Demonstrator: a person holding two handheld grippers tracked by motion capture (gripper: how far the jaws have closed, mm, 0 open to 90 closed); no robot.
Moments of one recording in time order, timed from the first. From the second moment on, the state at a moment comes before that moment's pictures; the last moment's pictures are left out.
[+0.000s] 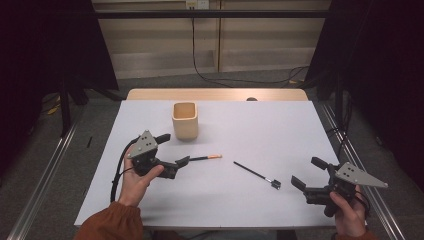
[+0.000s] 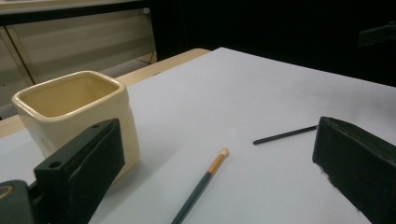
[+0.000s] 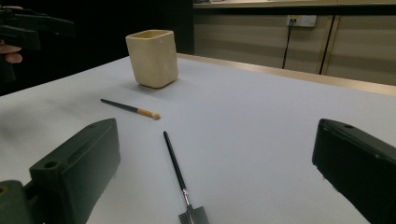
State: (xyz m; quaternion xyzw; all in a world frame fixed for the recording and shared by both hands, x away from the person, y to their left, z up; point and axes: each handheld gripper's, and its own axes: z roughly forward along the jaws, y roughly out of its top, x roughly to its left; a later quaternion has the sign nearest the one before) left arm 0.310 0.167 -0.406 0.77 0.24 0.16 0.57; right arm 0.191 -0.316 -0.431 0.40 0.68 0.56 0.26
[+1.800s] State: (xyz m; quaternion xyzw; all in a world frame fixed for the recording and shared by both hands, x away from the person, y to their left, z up) left arm 0.379 0.094 -0.377 0.88 0.16 0.09 0.43; right arm 0.192 -0.316 -0.432 0.40 0.68 0.56 0.25
